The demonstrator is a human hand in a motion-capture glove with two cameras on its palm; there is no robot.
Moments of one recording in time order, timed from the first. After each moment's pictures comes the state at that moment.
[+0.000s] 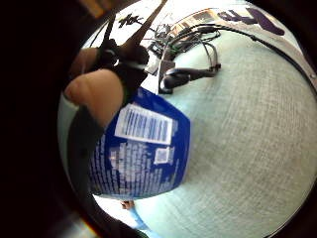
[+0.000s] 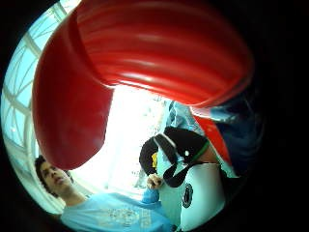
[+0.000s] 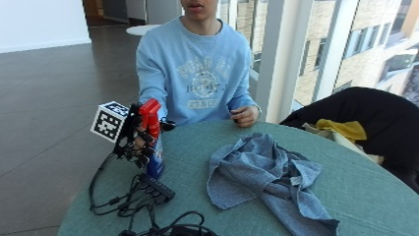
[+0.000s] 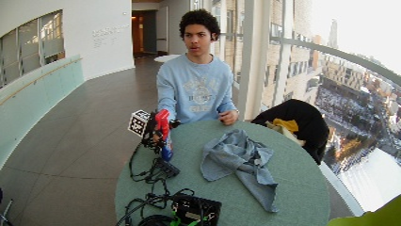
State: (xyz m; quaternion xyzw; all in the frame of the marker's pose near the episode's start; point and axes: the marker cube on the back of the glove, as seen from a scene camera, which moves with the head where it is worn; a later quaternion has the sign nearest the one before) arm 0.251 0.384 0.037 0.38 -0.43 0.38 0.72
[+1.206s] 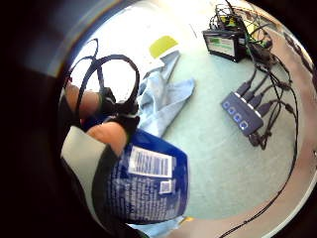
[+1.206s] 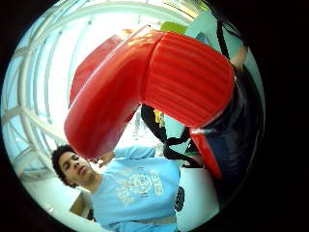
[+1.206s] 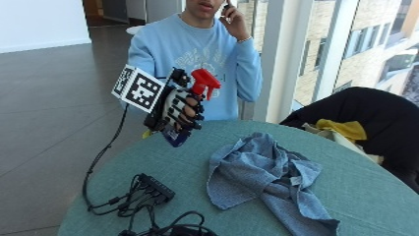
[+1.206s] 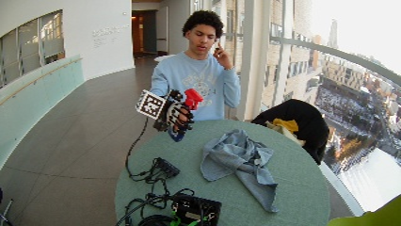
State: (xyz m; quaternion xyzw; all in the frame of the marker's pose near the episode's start) arm 0.220 0.313 -0.070 0.17 -0.44 0.16 0.87
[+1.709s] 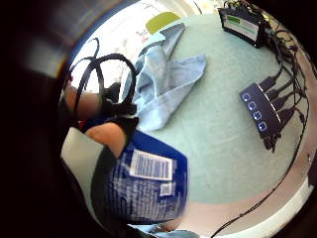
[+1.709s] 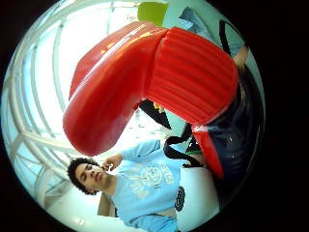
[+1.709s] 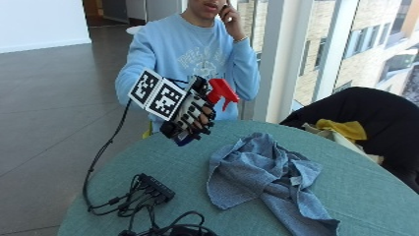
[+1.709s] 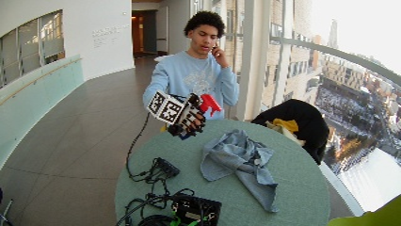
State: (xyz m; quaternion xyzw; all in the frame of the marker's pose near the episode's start) arm 0.205 0.279 -0.066 0.03 -0.46 0.15 0.88
